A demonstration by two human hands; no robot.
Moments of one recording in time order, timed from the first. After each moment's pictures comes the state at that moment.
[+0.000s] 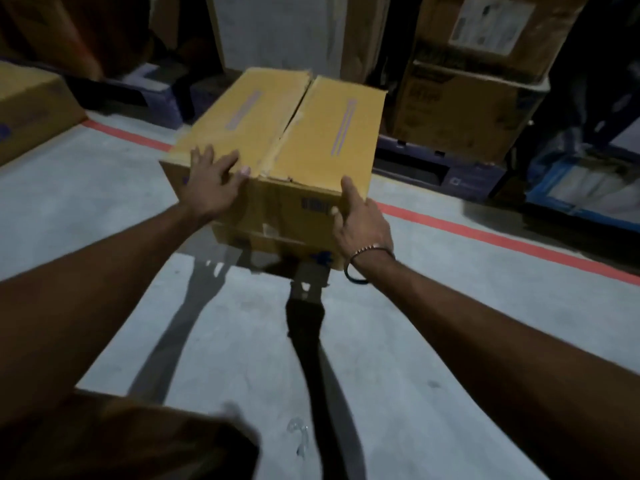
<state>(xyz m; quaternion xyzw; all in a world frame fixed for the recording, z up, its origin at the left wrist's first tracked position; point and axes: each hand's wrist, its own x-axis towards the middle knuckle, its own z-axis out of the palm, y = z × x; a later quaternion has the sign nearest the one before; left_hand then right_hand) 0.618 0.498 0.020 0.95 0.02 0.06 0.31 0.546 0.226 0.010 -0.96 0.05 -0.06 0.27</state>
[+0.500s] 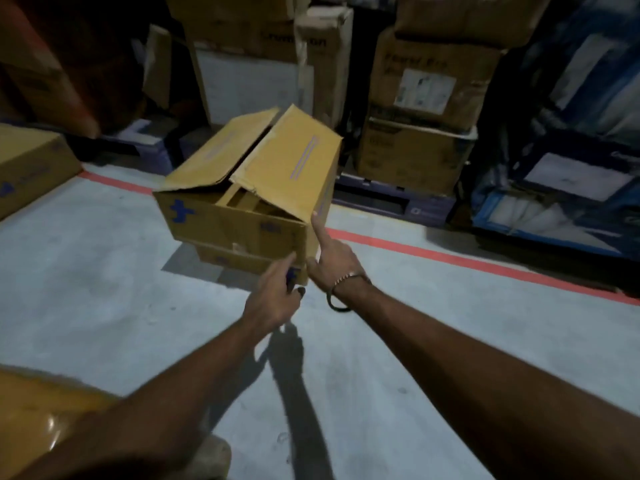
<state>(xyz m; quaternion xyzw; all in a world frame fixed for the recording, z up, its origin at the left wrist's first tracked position) 0.484 0.371 0.009 0.92 -0.06 -0.05 0.39 0.499 0.215 0.081 -0.96 -0.02 0.03 0.27</state>
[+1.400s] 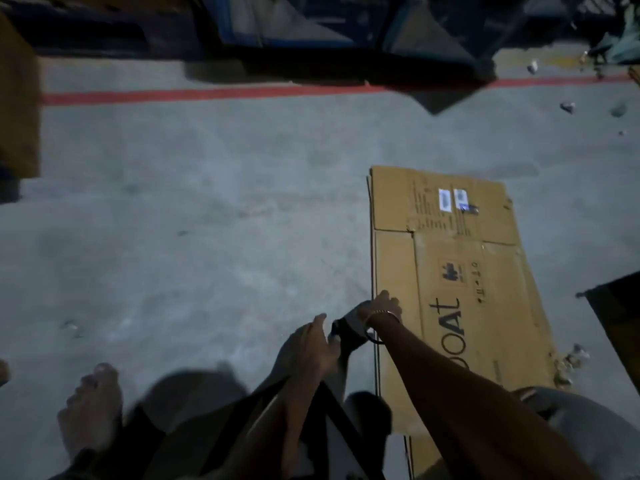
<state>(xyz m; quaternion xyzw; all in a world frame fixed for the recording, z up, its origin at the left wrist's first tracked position) -0.005 -0.016 -0.087 0.83 -0.17 -0.45 0.29 -0.038 -0.202 -0.115 -0.72 0.61 0.24 0.22</state>
